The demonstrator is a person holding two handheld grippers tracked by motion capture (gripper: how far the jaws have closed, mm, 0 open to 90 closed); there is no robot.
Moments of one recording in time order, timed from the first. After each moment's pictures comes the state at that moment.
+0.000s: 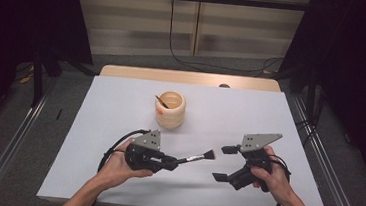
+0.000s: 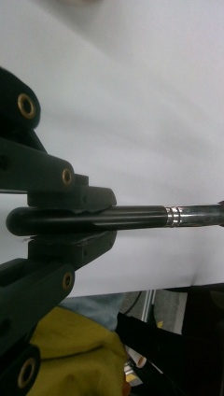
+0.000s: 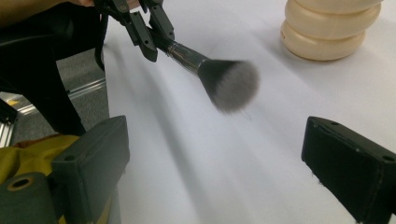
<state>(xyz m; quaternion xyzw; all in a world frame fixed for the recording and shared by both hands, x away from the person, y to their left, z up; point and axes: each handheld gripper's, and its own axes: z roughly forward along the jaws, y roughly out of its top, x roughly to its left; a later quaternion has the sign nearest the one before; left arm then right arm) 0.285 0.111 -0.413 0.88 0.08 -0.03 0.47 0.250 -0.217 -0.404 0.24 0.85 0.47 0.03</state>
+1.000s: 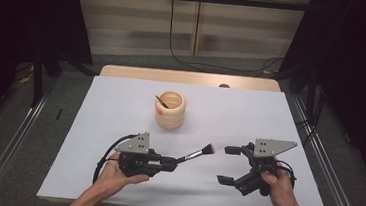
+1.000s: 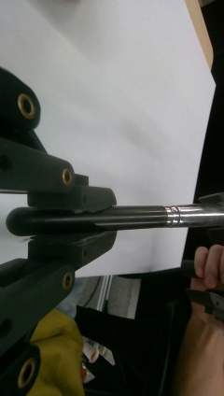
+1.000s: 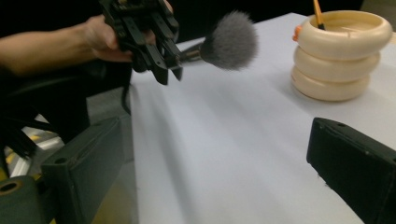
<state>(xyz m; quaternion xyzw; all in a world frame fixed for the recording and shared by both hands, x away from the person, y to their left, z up) 0.268 0.125 -0.415 0.83 0.10 -0.02 0.56 0.237 -0.228 -0.403 0.21 0.79 0.57 0.03</state>
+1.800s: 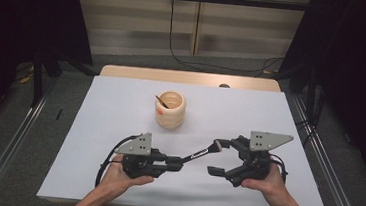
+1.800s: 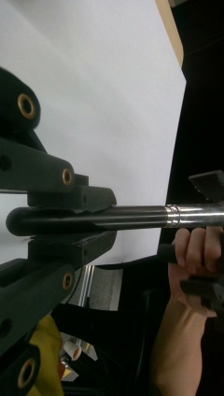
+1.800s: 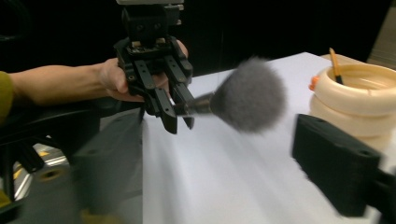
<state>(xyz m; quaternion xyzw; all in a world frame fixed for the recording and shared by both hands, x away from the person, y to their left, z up) 0.262 0.115 -0.409 0.80 0.08 -0.02 0.59 0.247 -0.206 -0.384 0.18 0.77 0.61 0.03</state>
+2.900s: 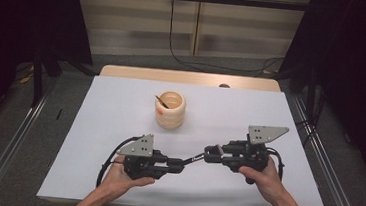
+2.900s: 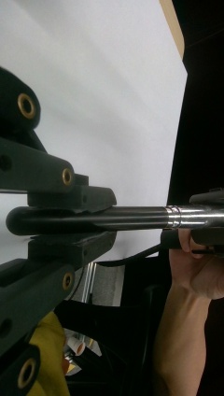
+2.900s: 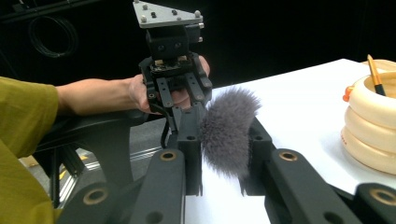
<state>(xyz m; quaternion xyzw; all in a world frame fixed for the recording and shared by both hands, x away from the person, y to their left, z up) 0.262 0.112 -0.413 0.81 0.07 -0.03 0.58 0.262 -0.207 -0.388 0.15 0.75 0.64 -0.03</state>
